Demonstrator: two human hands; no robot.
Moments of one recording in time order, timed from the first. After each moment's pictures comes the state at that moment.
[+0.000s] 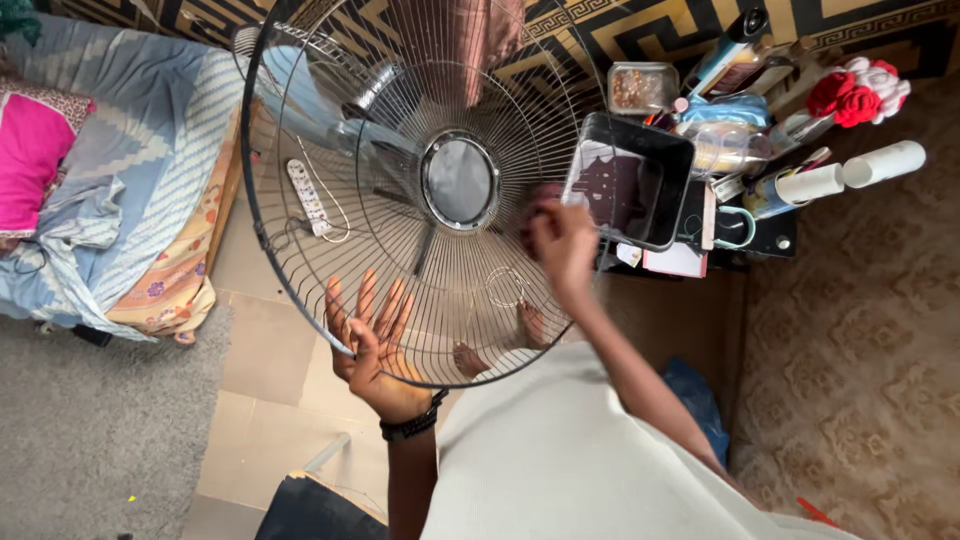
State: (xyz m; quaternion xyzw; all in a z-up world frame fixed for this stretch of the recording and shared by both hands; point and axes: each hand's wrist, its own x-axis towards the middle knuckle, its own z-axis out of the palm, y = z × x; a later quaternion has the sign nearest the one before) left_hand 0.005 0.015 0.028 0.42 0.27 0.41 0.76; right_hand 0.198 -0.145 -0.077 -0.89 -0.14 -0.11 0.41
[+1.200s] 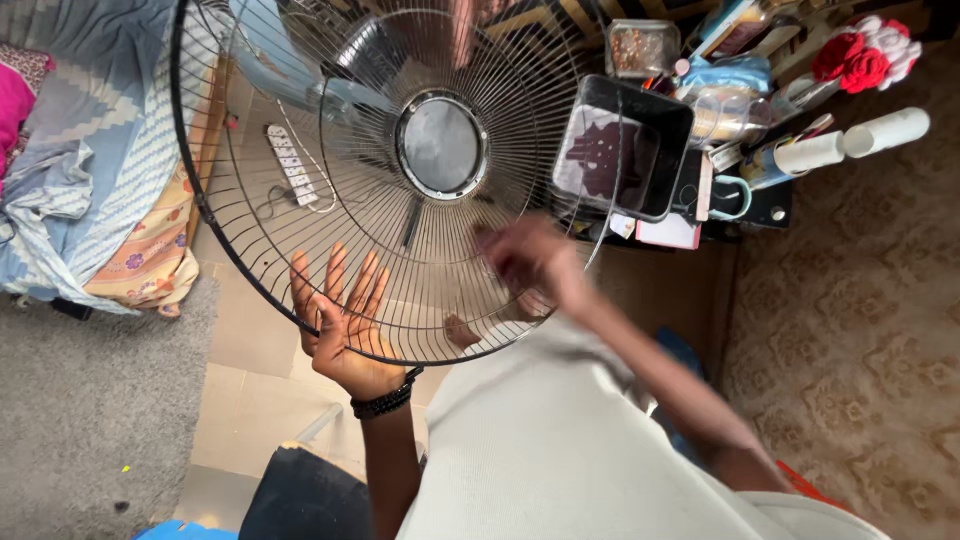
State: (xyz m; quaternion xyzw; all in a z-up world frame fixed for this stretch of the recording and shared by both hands) left_hand -0.002 0.036 0.031 0.38 0.26 0.39 0.80; right_hand 0.152 -0.172 -0.028 -0.70 -0.21 0.30 0.61
